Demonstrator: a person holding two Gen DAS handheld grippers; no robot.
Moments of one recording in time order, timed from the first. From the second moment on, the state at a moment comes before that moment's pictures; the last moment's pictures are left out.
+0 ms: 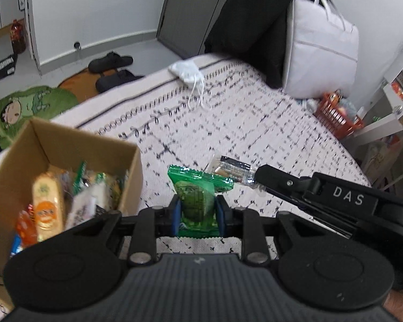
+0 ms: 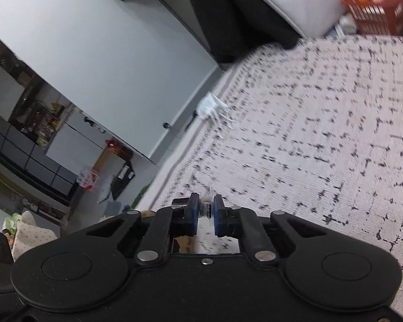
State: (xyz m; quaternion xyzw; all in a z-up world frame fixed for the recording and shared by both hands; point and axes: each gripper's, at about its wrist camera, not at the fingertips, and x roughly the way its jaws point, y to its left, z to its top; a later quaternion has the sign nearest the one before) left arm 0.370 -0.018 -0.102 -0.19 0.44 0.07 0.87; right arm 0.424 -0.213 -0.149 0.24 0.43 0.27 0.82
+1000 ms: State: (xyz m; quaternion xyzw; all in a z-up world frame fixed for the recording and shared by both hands) left arm 0.278 0.077 -0.046 -0.21 0.40 0.14 0.88; right arm 0.362 -0.145 -0.089 0.17 0.39 0.35 0.83
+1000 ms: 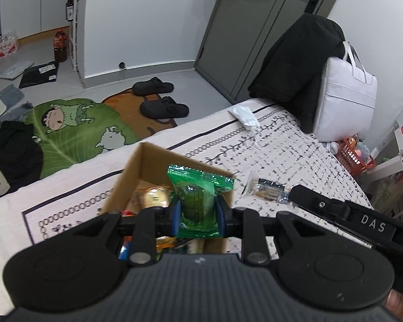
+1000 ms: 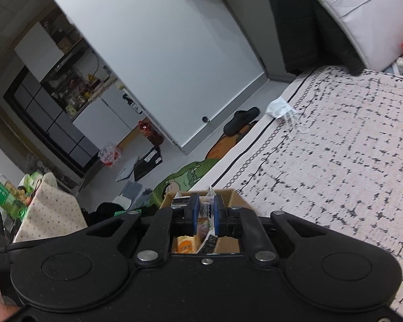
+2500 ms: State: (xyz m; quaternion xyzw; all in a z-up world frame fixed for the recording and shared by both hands) left arm 0.245 0.139 -0.077 -0.27 0.43 0.16 0.85; right arm 0.320 -0.074 -0.110 0.03 0.47 0.35 0.81
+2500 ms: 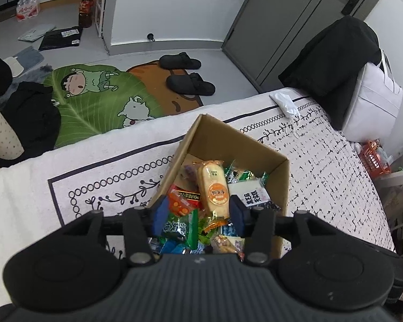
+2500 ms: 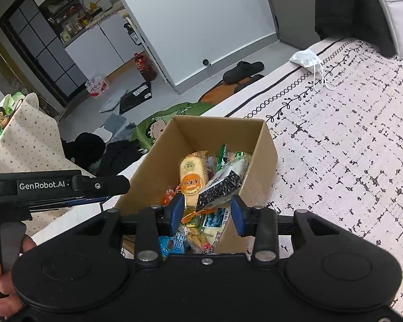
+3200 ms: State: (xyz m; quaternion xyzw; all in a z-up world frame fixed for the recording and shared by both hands) left arm 0.199 0.116 -0.033 -0.26 0.42 0.14 0.86; right arm 0.268 -0.119 -0.063 0.04 0.41 0.29 0.87
